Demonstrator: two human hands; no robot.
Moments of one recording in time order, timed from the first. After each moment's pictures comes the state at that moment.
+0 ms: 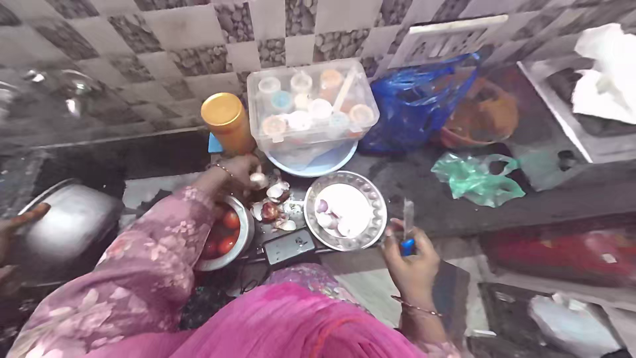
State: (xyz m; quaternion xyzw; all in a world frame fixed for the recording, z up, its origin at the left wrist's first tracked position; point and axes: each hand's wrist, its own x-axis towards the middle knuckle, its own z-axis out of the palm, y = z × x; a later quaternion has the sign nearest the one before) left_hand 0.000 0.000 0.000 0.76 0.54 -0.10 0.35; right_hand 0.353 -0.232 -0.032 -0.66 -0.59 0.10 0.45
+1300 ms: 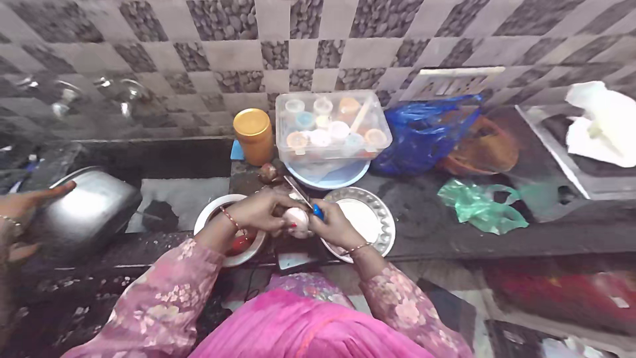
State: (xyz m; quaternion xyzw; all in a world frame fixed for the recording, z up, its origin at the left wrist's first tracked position) left_hand -0.002 -0.108 0.033 0.83 0.35 0.13 0.42; right_hand 0.231 -0.127 -0.011 -0.44 -0.75 0.41 0.28
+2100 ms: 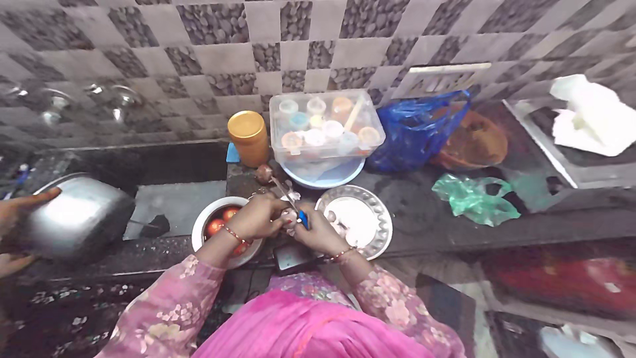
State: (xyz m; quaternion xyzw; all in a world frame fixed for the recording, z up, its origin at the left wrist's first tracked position) left_hand 0.011 -0.123 0.039 0.81 0.48 0.07 0.34; right_hand 0.205 -0.140 0.000 -0.52 -0.68 0.49 0.16
